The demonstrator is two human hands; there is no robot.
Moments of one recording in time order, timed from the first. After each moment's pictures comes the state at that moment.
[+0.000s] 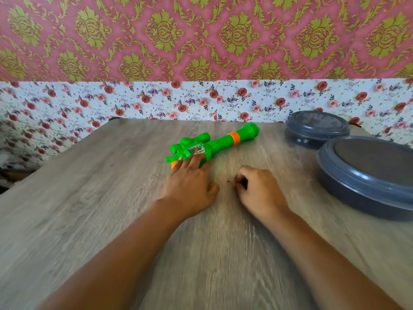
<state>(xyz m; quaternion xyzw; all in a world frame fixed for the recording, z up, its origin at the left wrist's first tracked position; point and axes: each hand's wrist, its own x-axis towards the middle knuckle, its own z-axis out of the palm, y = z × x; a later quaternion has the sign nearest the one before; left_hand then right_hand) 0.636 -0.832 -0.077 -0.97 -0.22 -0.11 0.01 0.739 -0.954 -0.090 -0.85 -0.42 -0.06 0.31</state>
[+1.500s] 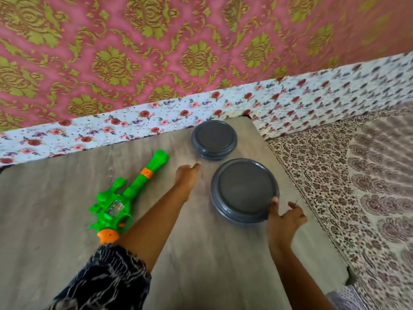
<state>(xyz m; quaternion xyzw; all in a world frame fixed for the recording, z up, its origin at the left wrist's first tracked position) 0.868 -0.914 -0.007 -0.63 -0.43 0.03 -0.64 0.825 -1.150 -0.015 -0.82 0.26 -0.07 0.51</state>
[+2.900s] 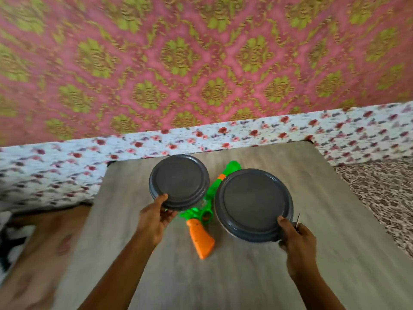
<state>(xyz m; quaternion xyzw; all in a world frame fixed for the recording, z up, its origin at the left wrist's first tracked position) 0.607 -0.735 0.066 -0.36 -0.49 -0.20 -0.77 0.700 -1.011 0.042 -0.68 0.16 0.11 0.71</state>
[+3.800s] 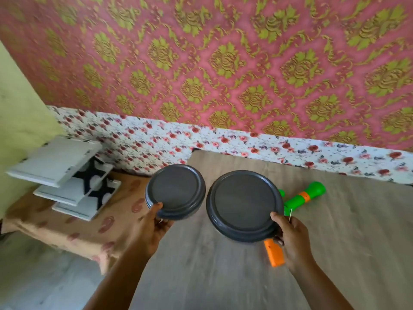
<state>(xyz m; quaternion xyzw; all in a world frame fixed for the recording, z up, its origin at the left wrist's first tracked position) 0.404 -0.635 0.065 -0.28 -0.48 -0.35 -0.76 0.627 -0.843 0.058 -0.66 -0.03 0.26 0.70</state>
